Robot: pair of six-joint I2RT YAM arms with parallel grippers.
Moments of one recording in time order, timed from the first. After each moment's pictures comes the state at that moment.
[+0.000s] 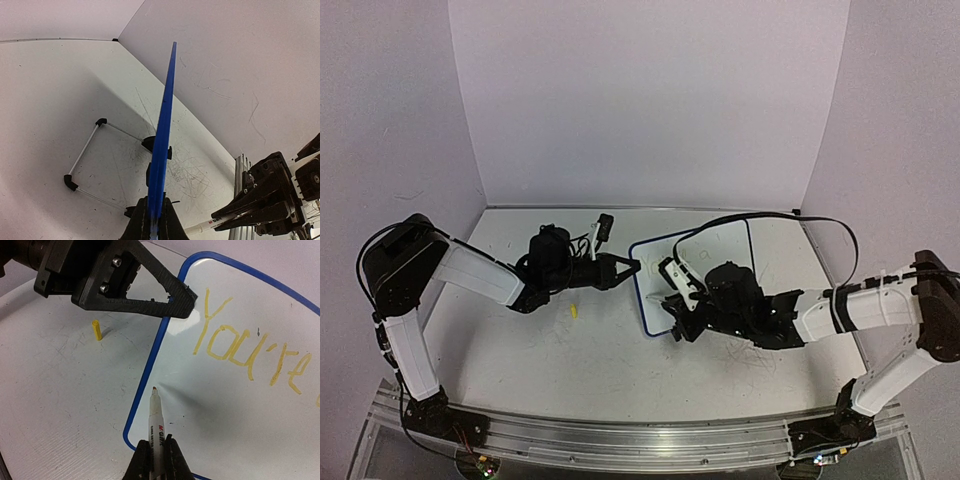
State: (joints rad) left arm -0.75 1.83 0.88 0.78 0.46 -0.56; right arm 1.02 1.51 0.76 0.24 0.20 0.00
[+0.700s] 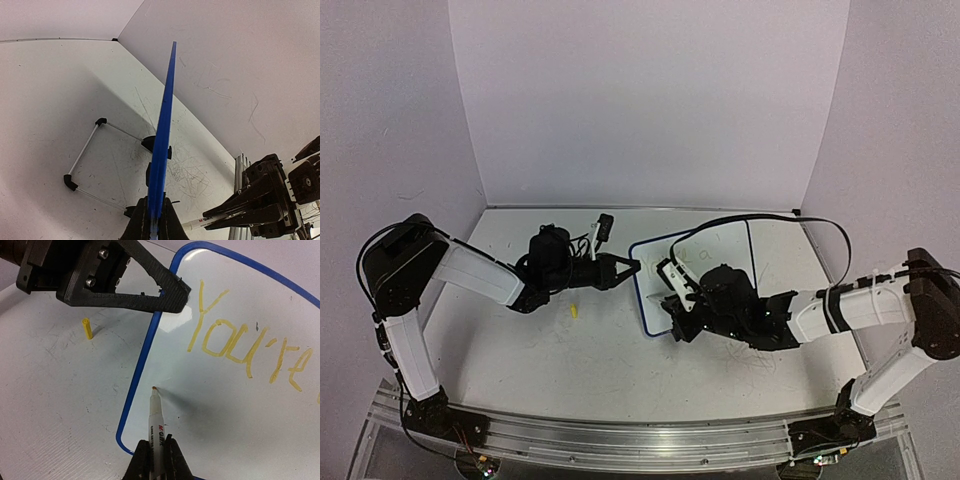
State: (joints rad) left arm -0.75 1.83 0.88 0.78 0.47 -0.56; right arm 1.02 1.54 0.77 0.25 0.25 0.01
